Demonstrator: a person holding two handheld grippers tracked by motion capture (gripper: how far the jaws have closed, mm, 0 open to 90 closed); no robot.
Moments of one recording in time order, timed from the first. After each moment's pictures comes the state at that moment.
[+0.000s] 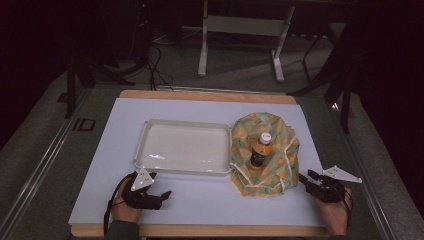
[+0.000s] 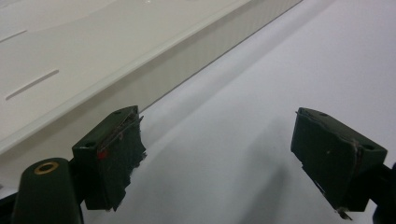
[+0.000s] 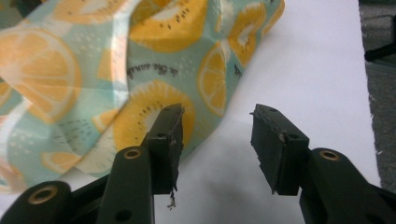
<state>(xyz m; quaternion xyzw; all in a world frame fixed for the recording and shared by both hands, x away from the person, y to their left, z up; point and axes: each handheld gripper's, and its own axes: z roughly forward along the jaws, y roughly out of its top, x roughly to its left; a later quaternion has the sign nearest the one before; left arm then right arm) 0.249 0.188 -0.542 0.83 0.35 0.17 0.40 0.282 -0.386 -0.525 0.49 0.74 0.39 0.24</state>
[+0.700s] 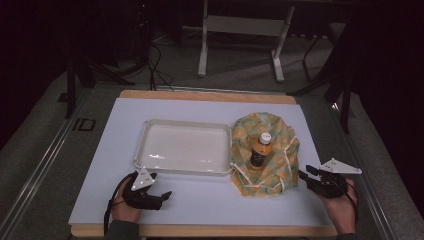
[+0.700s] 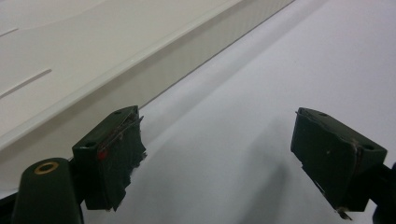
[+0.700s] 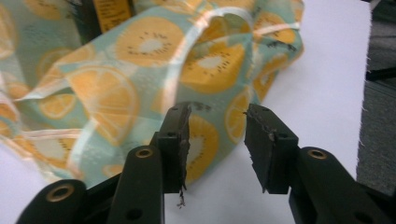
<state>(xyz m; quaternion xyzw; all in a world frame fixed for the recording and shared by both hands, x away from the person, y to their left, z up) 0.250 0.188 -0.542 0.84 0.34 0.17 0.39 0.283 -0.367 -0.480 0.43 0.79 0.36 0.24</state>
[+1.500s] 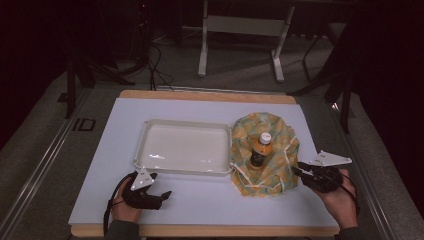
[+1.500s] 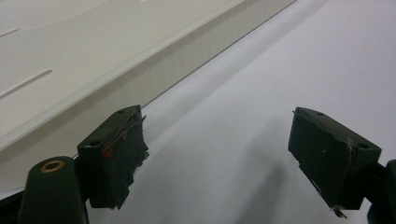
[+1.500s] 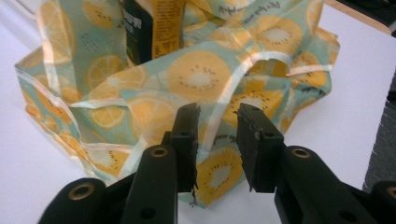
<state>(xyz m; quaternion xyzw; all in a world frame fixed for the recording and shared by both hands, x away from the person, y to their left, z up) 0.250 0.189 -0.542 0.83 0.35 0.16 0.40 0.288 -0.337 -0.448 0.37 0.84 0.32 0.23</state>
